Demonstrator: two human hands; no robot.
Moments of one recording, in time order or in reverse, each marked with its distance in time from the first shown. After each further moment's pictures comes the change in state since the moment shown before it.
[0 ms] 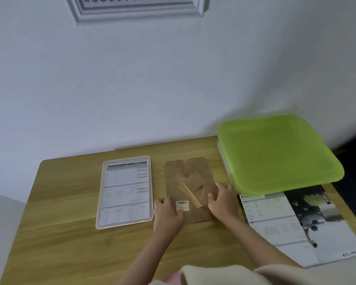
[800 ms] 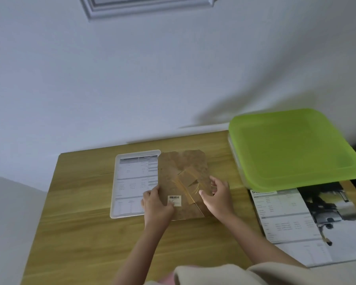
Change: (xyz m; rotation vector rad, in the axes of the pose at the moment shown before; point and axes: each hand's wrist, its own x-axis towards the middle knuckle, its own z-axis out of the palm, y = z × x) left_hand -0.004 -0.018 -0.043 -0.078 0.159 -0.127; right_hand -0.021 -0.032 0.013 0.451 -0.074 -0.005
